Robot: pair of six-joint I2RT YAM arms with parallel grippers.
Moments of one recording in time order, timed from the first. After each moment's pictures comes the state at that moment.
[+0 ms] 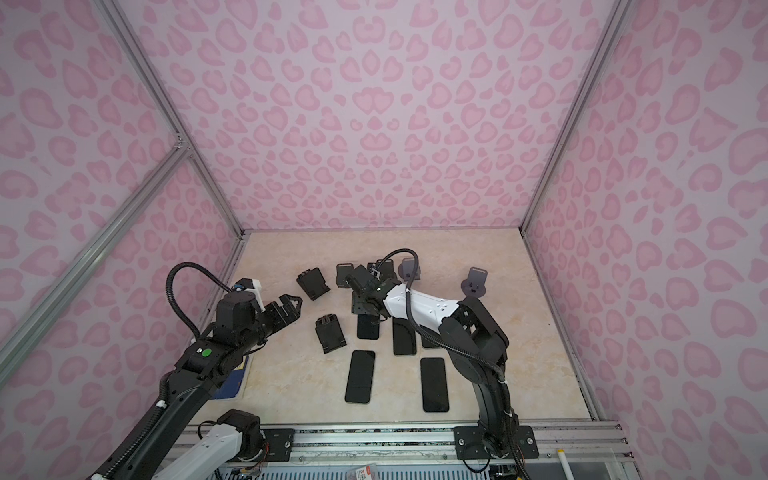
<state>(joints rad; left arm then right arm) -0.28 0.83 0.73 -0.52 0.00 -0.73 0.81 1.99 1.47 -0.53 0.21 0.73</state>
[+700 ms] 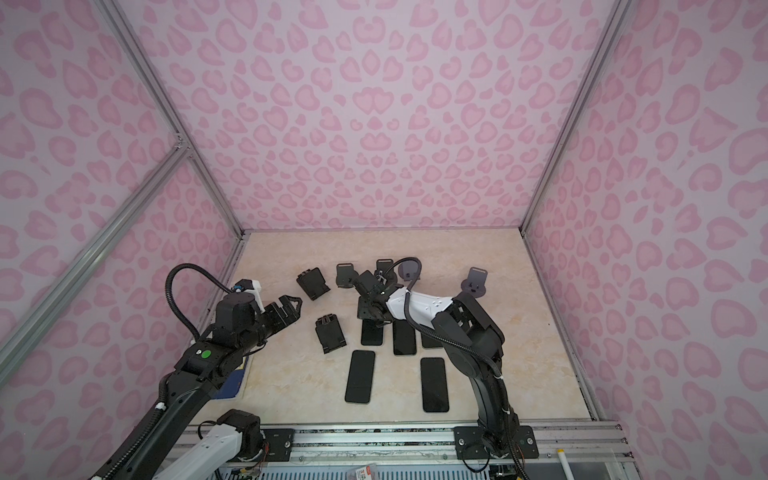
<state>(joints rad) -0.28 0.82 0.72 -0.52 0.00 -0.74 0.78 2.04 1.40 -0.44 0.14 0.77</state>
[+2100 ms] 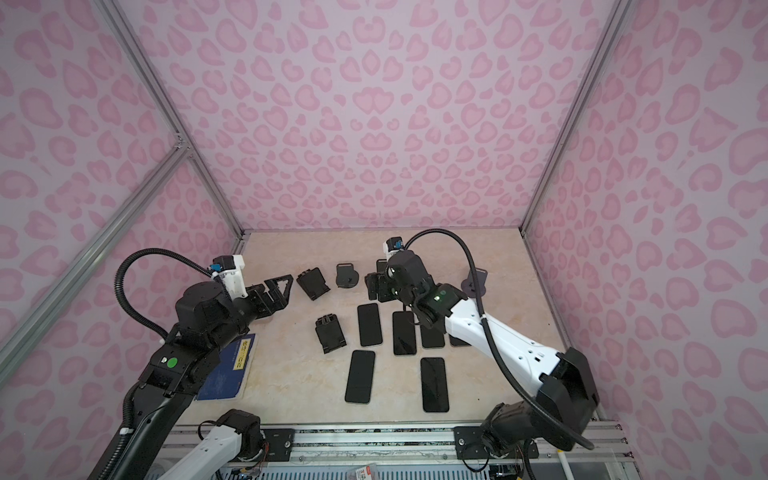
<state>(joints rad) -0.28 0.75 0.95 -0.53 0.03 -0.52 0.75 1.35 1.15 -0.30 0.15 0.40</state>
